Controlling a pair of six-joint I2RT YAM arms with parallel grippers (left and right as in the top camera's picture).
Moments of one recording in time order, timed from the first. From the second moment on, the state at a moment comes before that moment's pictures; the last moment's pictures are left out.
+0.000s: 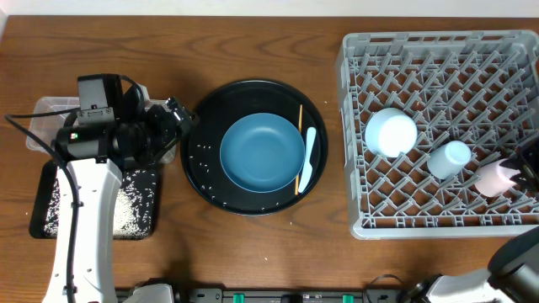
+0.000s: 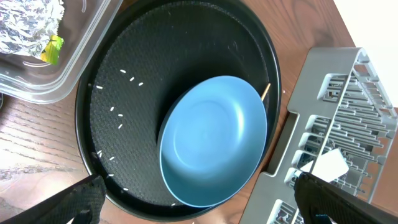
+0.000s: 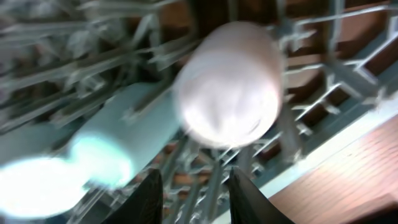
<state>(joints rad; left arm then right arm) 0.13 1.34 1.22 -0.98 0.46 -0.56 -0.75 1.69 1.48 -1.29 -0.29 0.21</state>
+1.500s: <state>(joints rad) 0.13 1.34 1.22 -0.98 0.46 -0.56 0.30 1.56 1.31 -1.23 -0.62 0.03</state>
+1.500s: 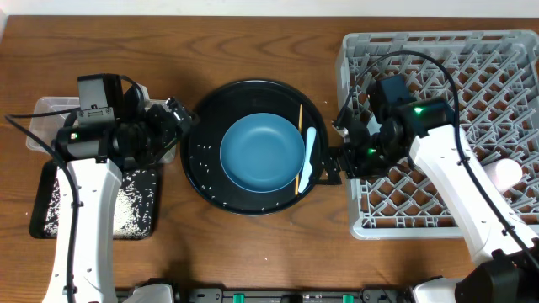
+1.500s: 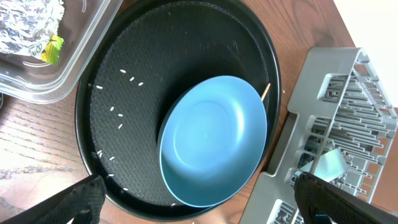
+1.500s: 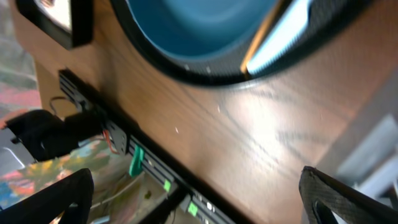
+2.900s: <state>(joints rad) 0.13 1.34 1.22 -0.98 0.46 -0.56 0.58 1.86 1.33 -0.39 -0.10 -0.06</state>
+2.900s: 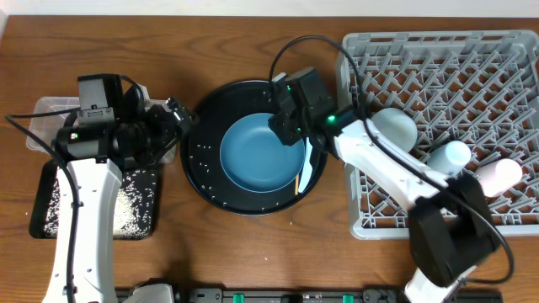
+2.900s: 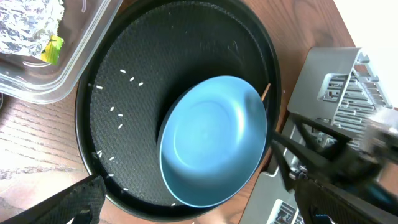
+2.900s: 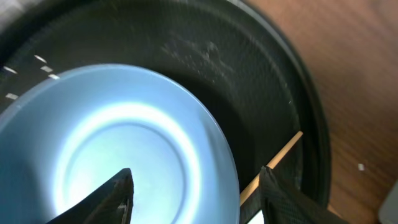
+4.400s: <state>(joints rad) 0.13 1.34 1.22 -0.98 0.46 -0.56 0.57 2.00 1.33 -0.43 0.02 -0.06</state>
